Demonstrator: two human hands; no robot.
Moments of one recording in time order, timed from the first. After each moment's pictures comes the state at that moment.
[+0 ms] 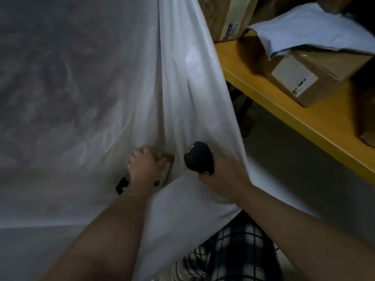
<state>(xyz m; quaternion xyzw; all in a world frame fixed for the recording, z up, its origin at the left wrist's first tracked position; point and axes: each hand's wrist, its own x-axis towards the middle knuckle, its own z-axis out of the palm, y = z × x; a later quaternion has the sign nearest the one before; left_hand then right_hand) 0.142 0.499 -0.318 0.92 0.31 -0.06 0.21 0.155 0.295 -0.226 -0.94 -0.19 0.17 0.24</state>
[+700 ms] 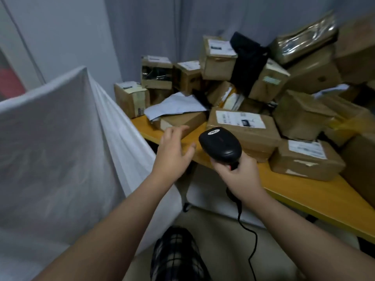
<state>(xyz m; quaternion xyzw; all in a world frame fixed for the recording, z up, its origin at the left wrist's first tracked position) 0.094 0.279 -0.047 0.89 -0.12 0.19 0.40 0.046 0.110 -0.054 -0.84 -0.04 -0.18 0.51</state>
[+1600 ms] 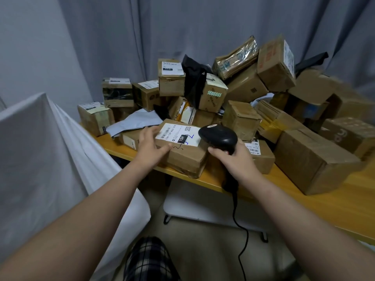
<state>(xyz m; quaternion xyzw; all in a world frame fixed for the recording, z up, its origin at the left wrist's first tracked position) 0.113 0.228 -0.022 0.87 -0.08 0.09 0.48 0.035 0.010 -0.014 -0.80 0.01 -0.19 0.56</state>
